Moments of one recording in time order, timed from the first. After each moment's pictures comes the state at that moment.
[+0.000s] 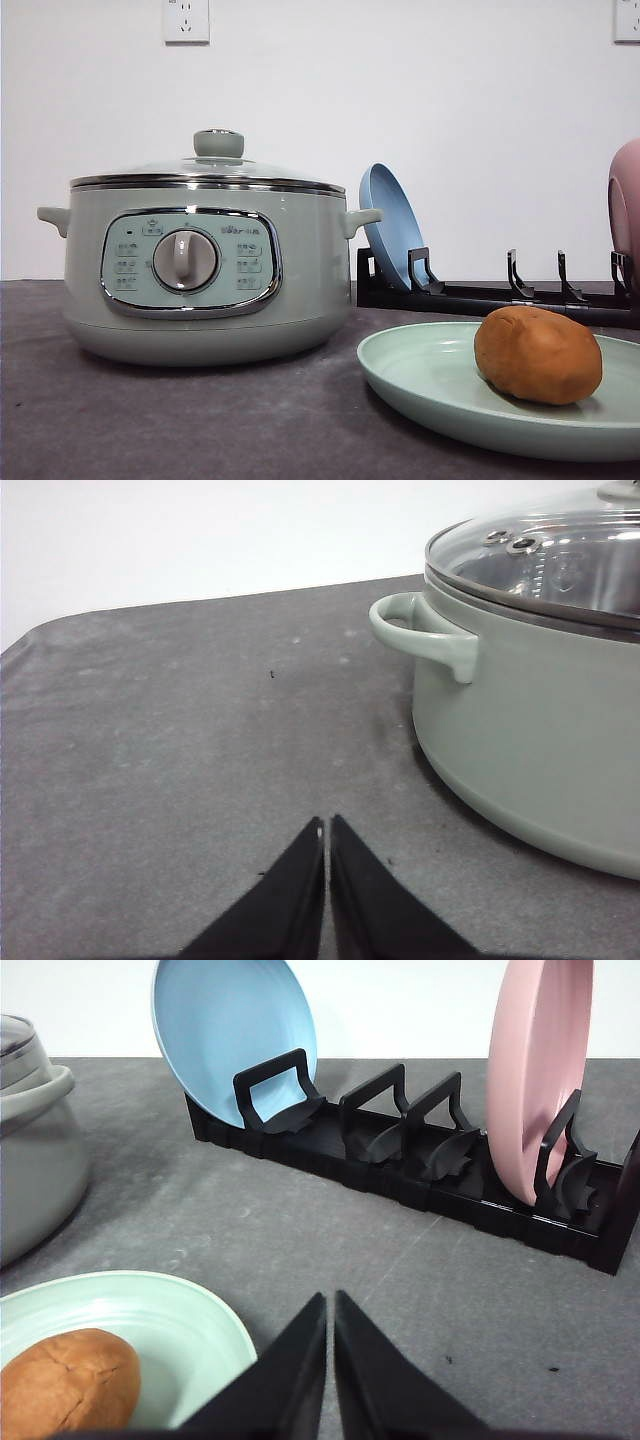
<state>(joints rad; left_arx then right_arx) 0.00 0.01 0.03 -0.18 0.07 0.11 0.11 0.00 0.02 -0.16 -0.10 0.08</state>
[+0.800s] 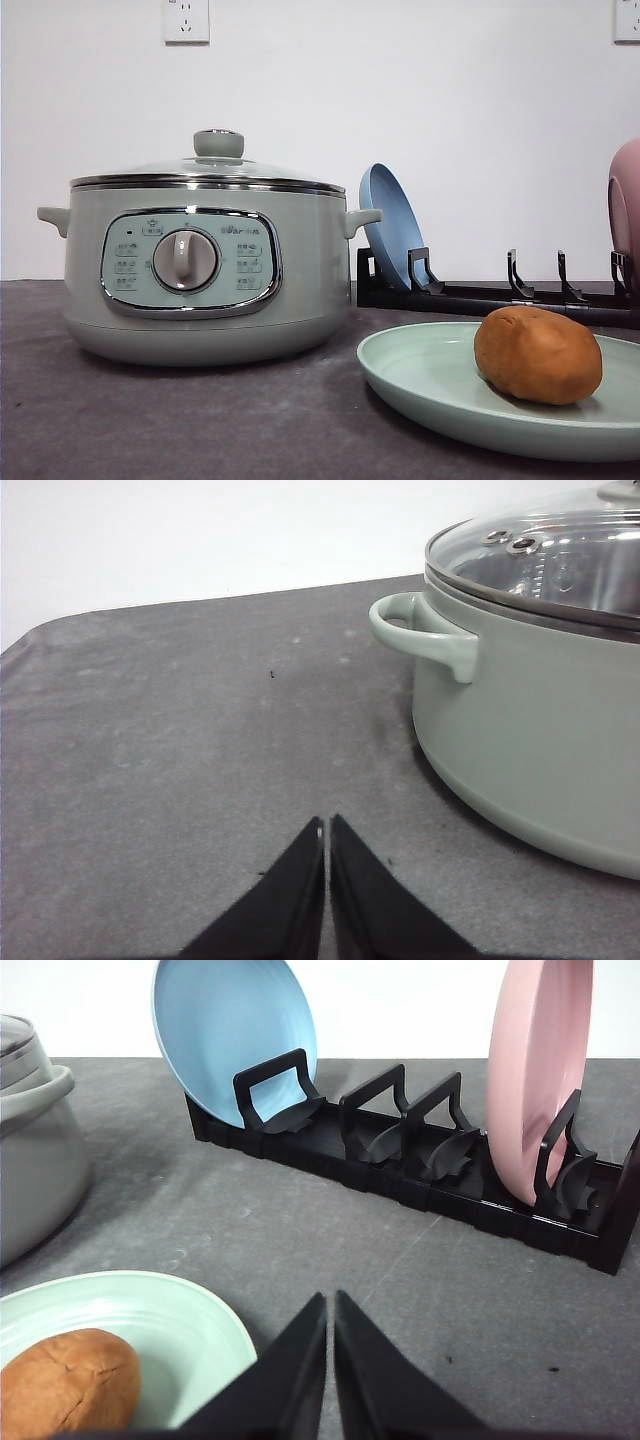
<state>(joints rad) 0.00 0.01 0.03 -0.18 0.07 0.11 0.11 0.00 0.02 -0.16 -0.10 0.08</state>
